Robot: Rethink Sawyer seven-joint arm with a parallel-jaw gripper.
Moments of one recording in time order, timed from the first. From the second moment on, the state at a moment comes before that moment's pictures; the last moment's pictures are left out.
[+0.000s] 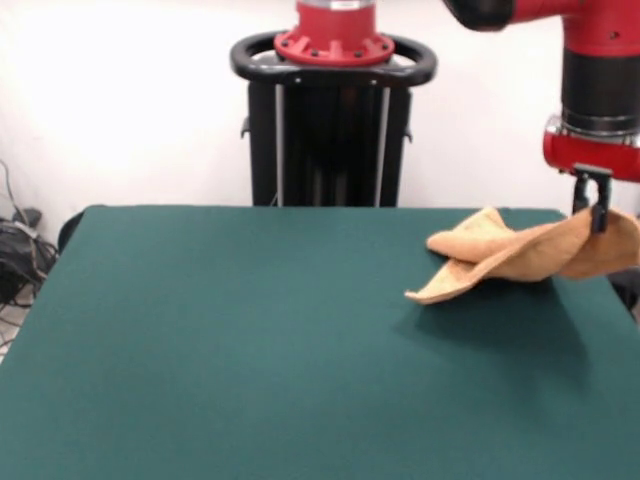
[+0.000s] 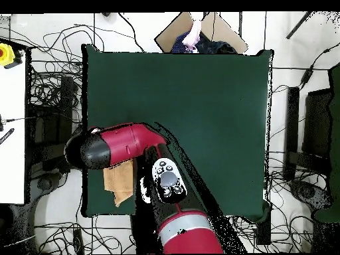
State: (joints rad) arm -0.17 -0.78 0.39 1.81 -0.23 0.54 2.71
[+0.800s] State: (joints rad) arm -0.05 -0.79 0.31 1.81 -0.37 0.49 2.71
